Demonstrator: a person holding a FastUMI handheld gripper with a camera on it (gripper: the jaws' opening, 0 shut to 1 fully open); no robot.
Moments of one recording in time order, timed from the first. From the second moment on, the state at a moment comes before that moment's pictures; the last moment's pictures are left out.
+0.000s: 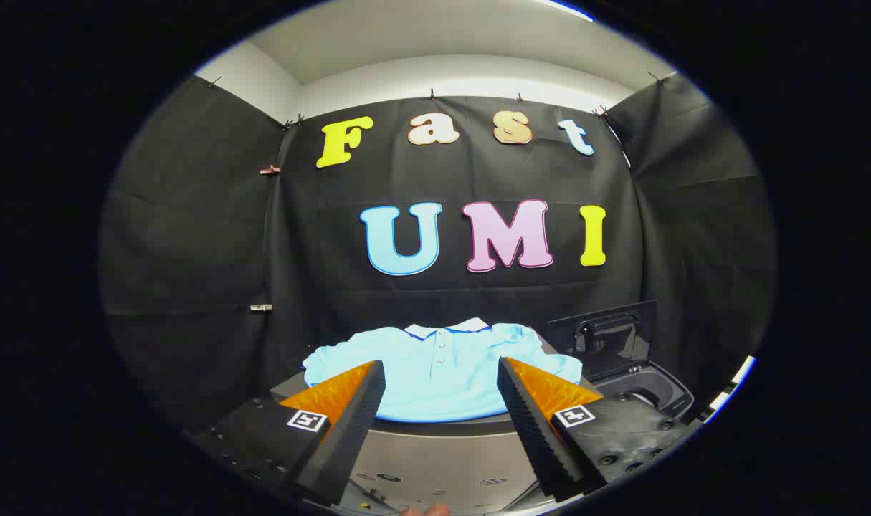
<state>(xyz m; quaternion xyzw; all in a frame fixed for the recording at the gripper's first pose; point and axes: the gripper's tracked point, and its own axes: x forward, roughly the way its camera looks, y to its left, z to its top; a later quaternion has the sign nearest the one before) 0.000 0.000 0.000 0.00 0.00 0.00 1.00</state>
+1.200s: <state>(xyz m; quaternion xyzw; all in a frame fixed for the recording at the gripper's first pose) 0.021 -0.001 0.006 0.01 0.01 -0.01 1.00</state>
